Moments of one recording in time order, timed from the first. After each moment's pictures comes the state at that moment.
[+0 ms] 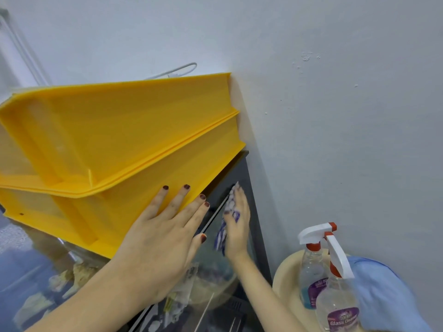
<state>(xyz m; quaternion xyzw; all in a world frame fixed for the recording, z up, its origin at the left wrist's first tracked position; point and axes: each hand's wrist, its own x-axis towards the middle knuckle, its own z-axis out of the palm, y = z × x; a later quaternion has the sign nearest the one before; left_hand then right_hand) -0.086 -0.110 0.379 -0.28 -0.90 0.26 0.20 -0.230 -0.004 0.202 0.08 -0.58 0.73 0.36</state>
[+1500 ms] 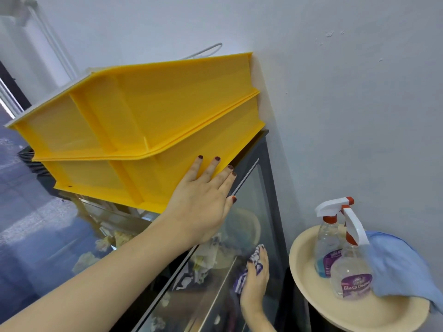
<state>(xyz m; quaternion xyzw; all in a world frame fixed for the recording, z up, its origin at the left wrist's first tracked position) -0.086 -0.108 0.378 -0.24 -0.90 0.31 0.17 -0.120 -0.070 0.097 -0.20 -0.54 0.79 0.24</state>
